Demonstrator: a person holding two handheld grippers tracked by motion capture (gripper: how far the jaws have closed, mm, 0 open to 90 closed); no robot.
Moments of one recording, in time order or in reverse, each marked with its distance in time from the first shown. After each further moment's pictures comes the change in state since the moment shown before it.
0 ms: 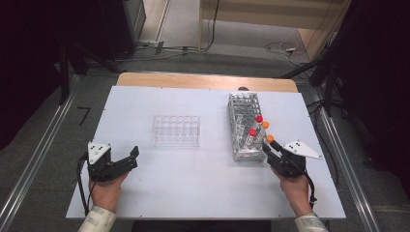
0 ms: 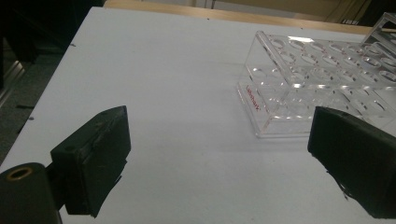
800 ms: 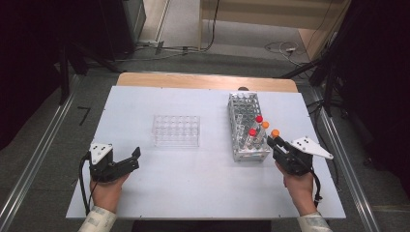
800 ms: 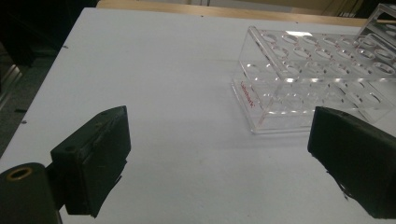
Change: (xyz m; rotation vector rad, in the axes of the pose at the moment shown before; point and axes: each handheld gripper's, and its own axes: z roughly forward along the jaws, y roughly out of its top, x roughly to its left) left arm -0.005 0.000 0.001 0.007 -0.011 0.039; right arm -0.001 0.022 -0.021 -0.097 0.008 0.009
